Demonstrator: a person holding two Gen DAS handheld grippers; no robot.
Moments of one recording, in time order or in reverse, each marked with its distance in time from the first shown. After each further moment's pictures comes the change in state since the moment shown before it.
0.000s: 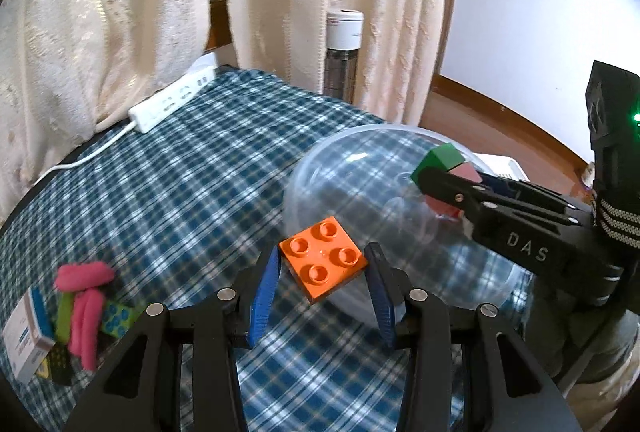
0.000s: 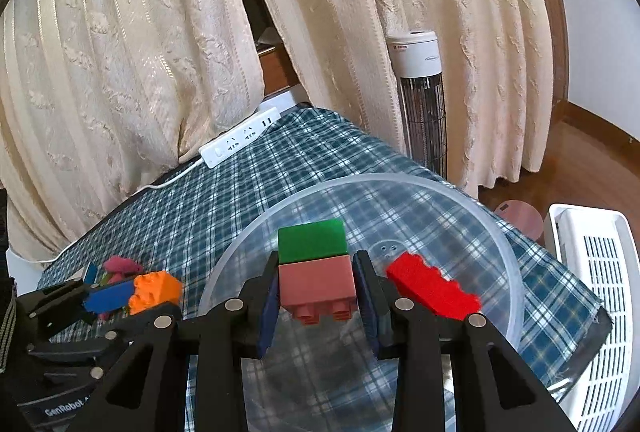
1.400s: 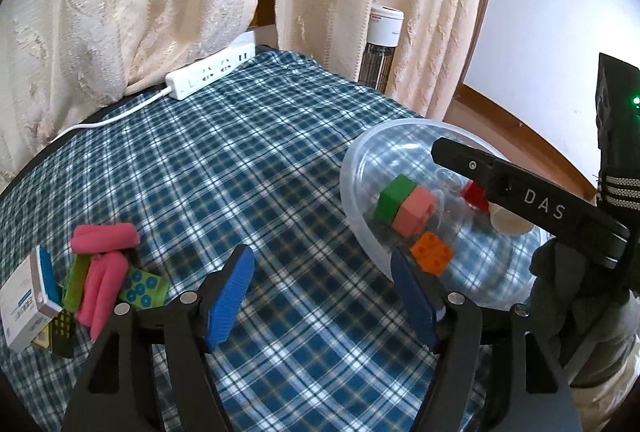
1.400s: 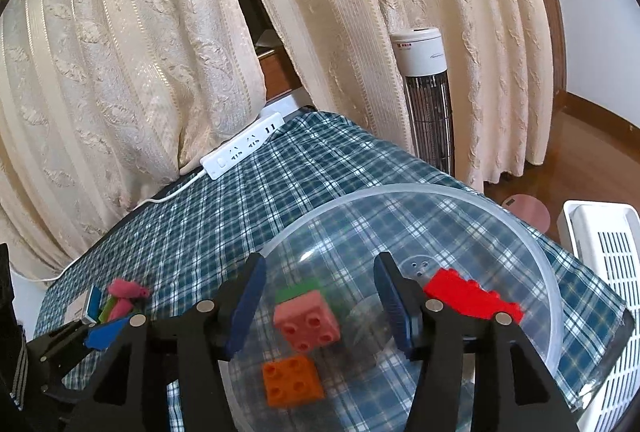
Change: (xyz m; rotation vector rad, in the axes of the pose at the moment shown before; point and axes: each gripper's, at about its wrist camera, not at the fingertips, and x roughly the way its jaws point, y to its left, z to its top) left arm -0.010 0.041 -0.019 -0.123 0.018 0.047; right arm 0.017 0.019 0.010 0.039 0.000 0.003
